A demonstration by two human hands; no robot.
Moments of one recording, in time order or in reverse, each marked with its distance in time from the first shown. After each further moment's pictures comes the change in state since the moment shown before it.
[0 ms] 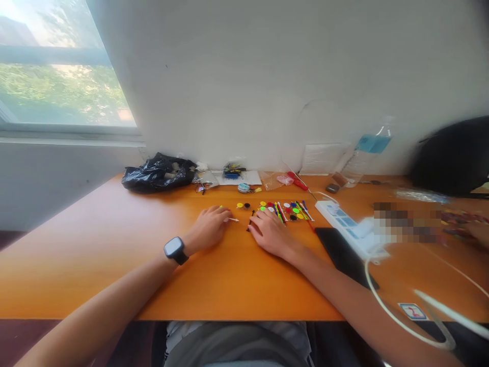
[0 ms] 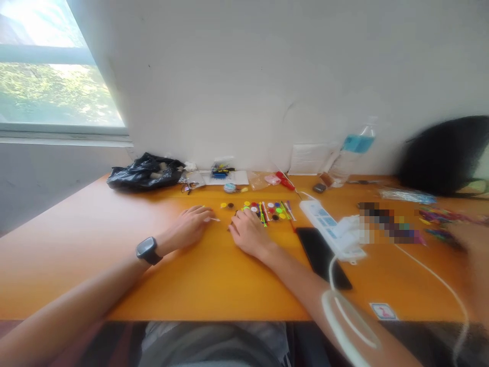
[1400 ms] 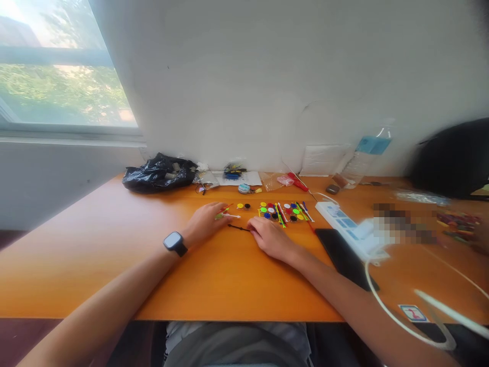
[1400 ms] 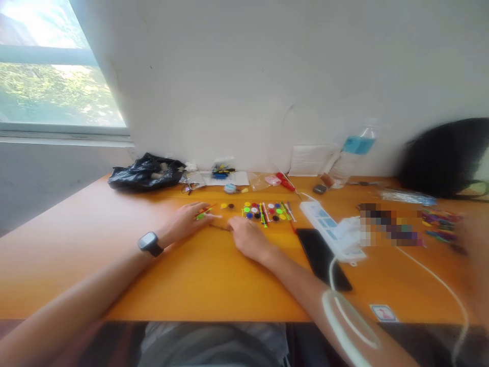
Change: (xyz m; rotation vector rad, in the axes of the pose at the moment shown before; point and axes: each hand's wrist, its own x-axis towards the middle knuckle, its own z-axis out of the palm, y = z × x) left_hand 0.010 -0.017 -0.004 -0.166 0.071 -0.129; right_hand -0.005 -0.001 0.004 0.203 -0.082 0.003
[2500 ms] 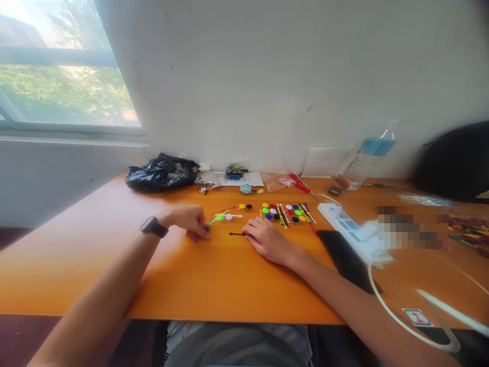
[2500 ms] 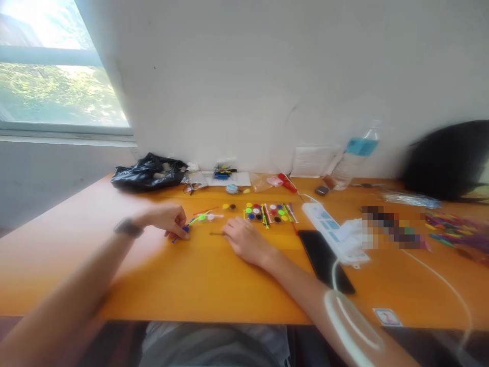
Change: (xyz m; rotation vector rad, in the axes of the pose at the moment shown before) left_hand 0.007 -0.043 -0.068 -0.138 -0.822 -0.260; right_hand 0.001 -0.006 0.004 -0.063 0.015 -0.225
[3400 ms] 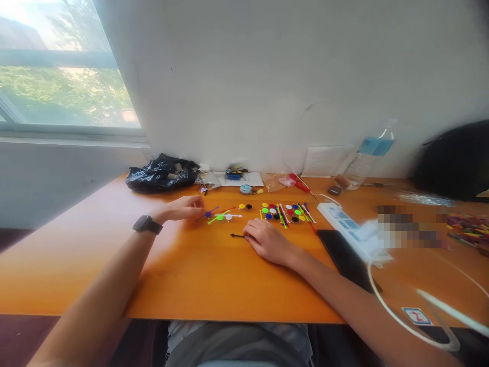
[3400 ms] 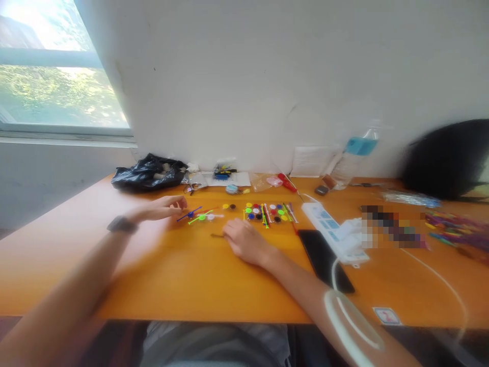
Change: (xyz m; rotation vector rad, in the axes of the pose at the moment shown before) left_hand 0.007 -0.029 -0.008 -0.007 0.437 0.071; right_hand 0.000 -0.002 -0.002 0.062 -0.010 -0.005
